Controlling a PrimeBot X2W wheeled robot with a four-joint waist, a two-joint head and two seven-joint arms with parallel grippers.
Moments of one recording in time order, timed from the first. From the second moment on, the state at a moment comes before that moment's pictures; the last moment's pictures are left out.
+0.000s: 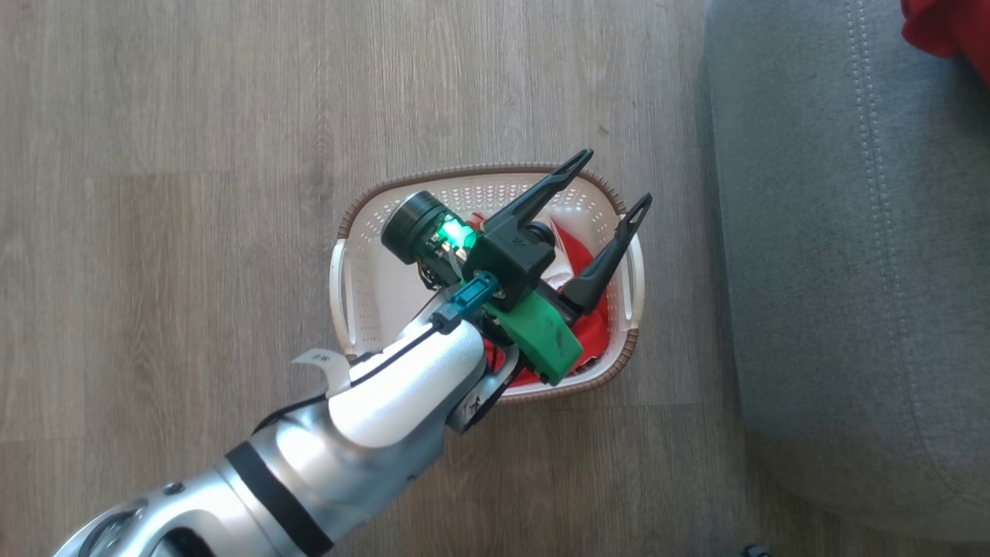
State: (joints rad) left arm -0.93 0.08 -1.11 0.45 -0.56 0.16 -0.21; right arm -1.04 -0.37 -0.37 1.08 -0.21 0.13 -0.25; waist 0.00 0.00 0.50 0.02
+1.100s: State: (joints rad) left arm -0.79 0.14 -1.04 0.47 -0.66 0.19 -0.24; right arm -0.76 -0.28 -0.17 0.86 -0.04 0.13 -0.25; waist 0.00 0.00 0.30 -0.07
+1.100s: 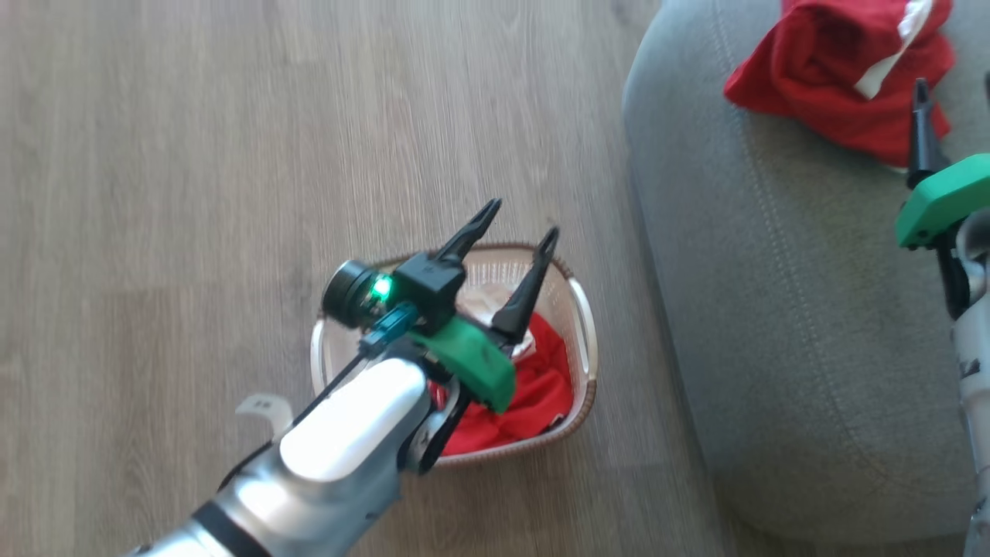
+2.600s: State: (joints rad) left arm -0.05 0.29 -0.45 0.22 -0.54 0.31 -0.25; right arm -0.14 -0.06 -0.03 0.32 0.10 0.13 -0.24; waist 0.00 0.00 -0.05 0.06
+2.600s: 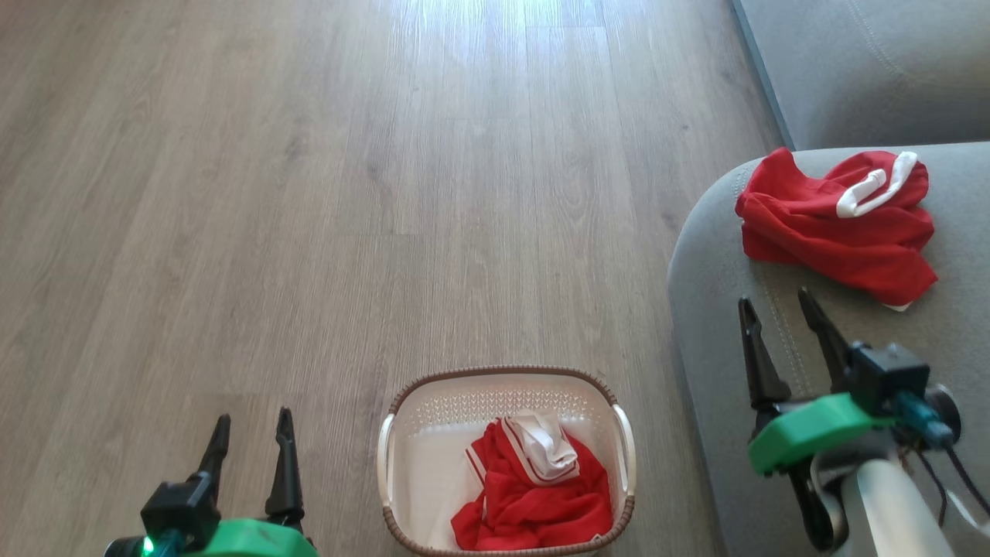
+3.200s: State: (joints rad) left arm 0.01 0.27 -0.37 0.21 -0.50 0.27 -0.25; right arm -0.01 -0.05 -0.02 0.25 0.15 0.13 -0.24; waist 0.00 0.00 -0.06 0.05
